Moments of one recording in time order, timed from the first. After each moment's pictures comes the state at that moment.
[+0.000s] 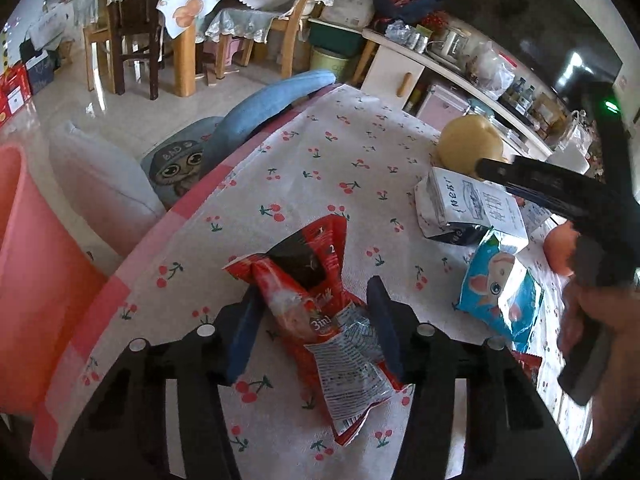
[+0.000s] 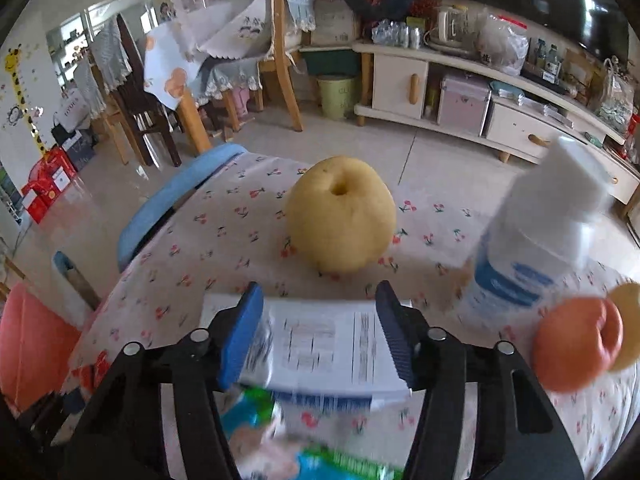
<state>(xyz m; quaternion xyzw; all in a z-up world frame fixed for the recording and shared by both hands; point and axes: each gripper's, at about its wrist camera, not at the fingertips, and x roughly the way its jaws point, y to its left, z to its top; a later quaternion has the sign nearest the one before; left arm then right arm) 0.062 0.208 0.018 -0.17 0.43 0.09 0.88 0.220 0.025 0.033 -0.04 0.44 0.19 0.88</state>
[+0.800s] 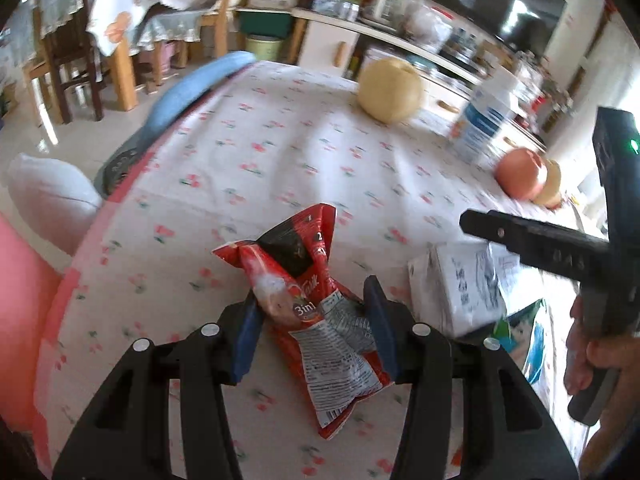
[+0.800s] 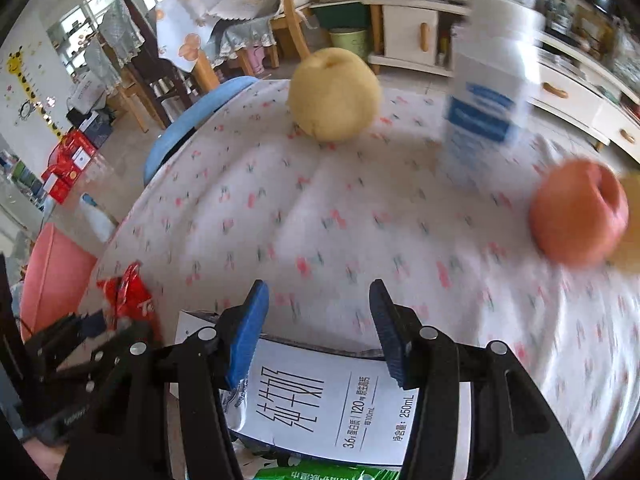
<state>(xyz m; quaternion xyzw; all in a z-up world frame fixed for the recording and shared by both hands) 0.042 0.160 0.019 -0.11 0.46 -0.02 0.88 0.128 -0.033 0.018 -0.01 0.49 0.22 0.84</state>
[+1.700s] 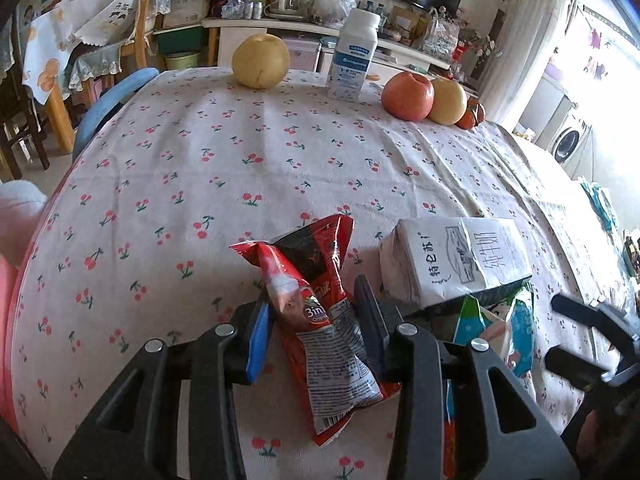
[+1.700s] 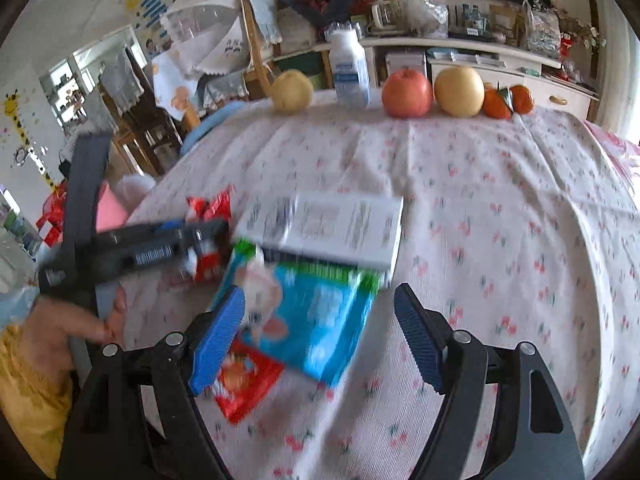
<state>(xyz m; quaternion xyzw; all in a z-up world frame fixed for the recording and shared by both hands) -0.028 0.097 0.021 -0.04 0.44 -0.13 0.89 -0.104 -0.136 0.024 0.05 0.43 0.17 0.89</state>
